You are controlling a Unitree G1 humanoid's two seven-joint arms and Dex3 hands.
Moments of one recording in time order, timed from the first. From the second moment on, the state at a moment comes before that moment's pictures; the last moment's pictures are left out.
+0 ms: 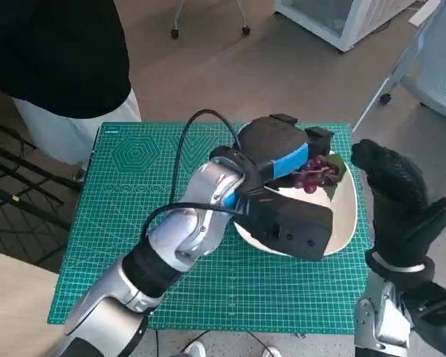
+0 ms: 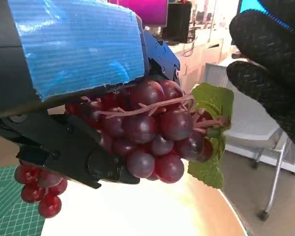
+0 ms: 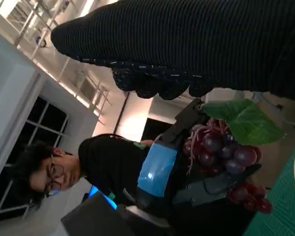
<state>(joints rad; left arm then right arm) -0.99 0.13 -0.53 0.28 0.75 0.21 -0.37 -0.34 -0.11 -0.21 0.18 0.34 -0.63 0.39</state>
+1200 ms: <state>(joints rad) -0.97 0.10 -0.53 0.35 0.71 0.23 -0.33 -0.34 -0.11 -0.20 0.18 0.32 -0.64 0.36</state>
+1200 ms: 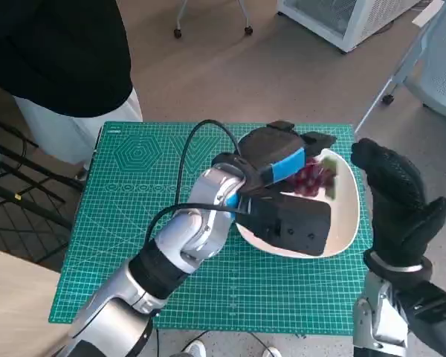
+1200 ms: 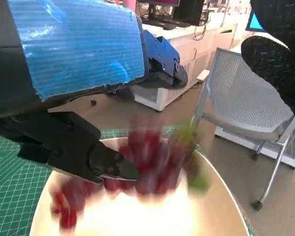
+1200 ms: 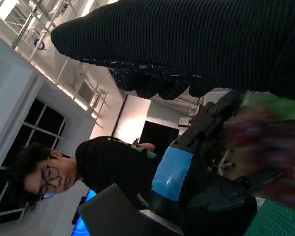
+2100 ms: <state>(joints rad) -0.76 0.18 -0.20 0.32 0.28 -0.21 -0.18 -0.34 -0.11 -0.17 0.18 0.33 -0.62 0.36</state>
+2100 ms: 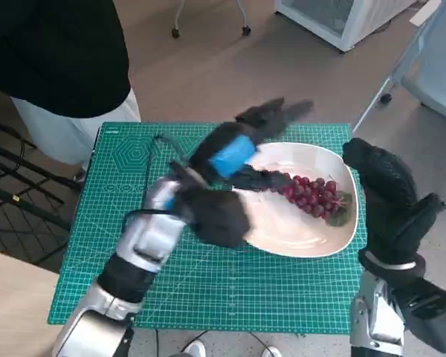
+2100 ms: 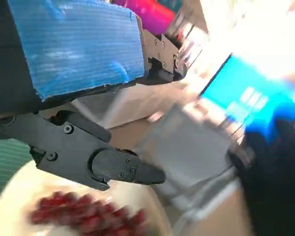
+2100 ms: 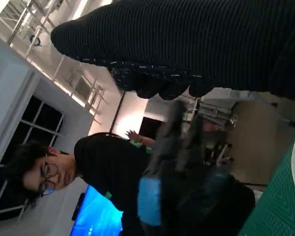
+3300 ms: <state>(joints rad) -0.46 0.12 0.17 0.28 -0.44 -0.40 -0.50 -0.35 -0.11 -0.15 0.18 0.35 -0.60 0.38</state>
